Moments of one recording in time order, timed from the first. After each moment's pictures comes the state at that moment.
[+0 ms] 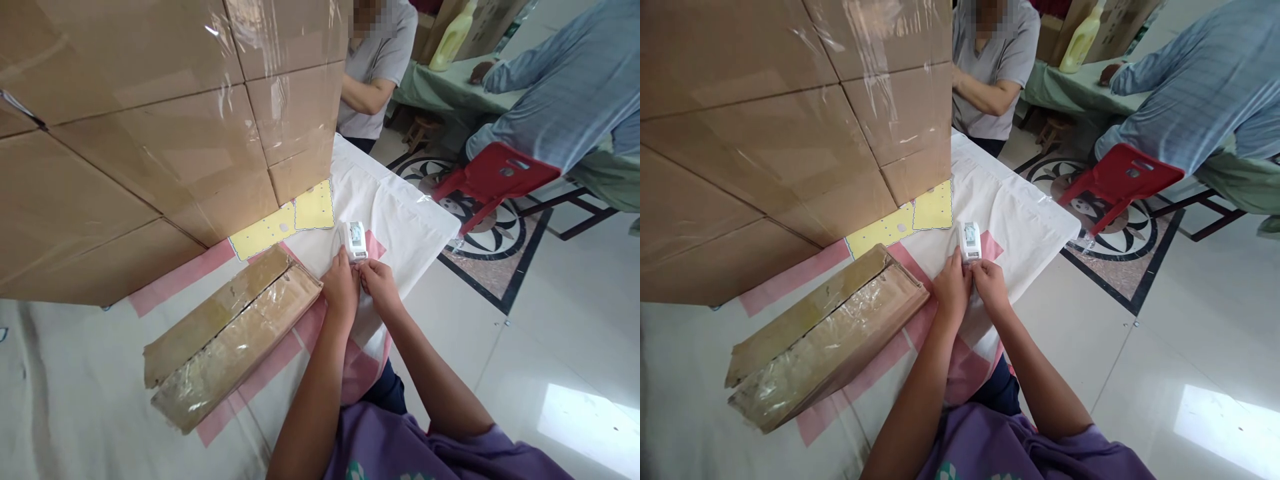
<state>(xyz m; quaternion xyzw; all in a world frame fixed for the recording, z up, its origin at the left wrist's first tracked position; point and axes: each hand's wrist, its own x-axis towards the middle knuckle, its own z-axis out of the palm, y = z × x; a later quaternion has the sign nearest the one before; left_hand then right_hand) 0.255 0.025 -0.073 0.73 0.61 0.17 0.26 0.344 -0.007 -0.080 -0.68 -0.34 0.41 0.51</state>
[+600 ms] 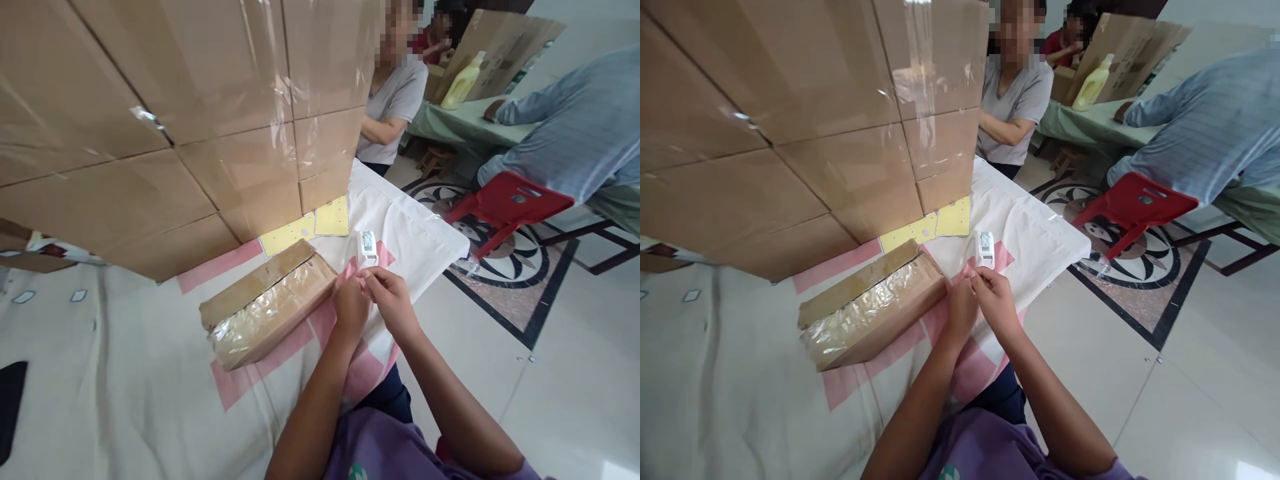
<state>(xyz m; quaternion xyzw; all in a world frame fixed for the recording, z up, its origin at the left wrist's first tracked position) 0.226 -0.022 -0.051 0.70 0.53 0.28 0.39 0.306 -0.045 0.001 -0.61 -0.47 0.38 0.51</state>
